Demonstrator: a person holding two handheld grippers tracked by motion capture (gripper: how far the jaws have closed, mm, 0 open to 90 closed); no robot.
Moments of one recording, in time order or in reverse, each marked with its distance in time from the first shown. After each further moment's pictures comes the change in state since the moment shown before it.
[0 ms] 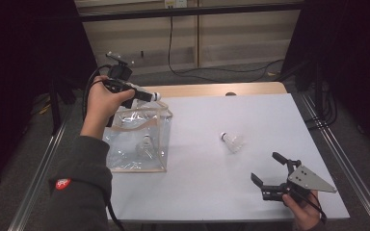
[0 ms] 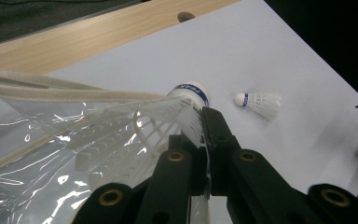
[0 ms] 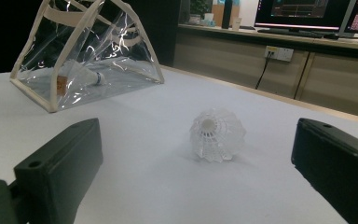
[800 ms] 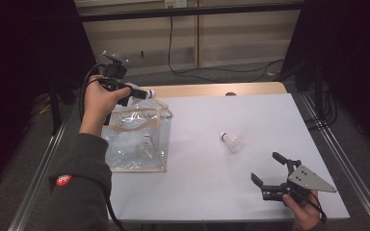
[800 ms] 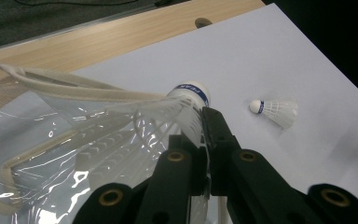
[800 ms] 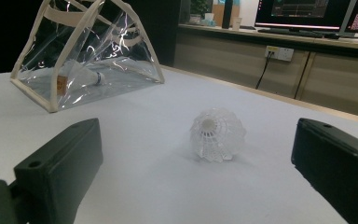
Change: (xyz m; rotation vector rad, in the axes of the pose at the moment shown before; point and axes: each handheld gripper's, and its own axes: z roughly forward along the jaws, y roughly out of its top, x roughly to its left) left arm 0.015 -0.001 -0.003 -0.019 0.045 -0.034; right arm 0.000 0.000 0.000 0.001 0.004 0.003
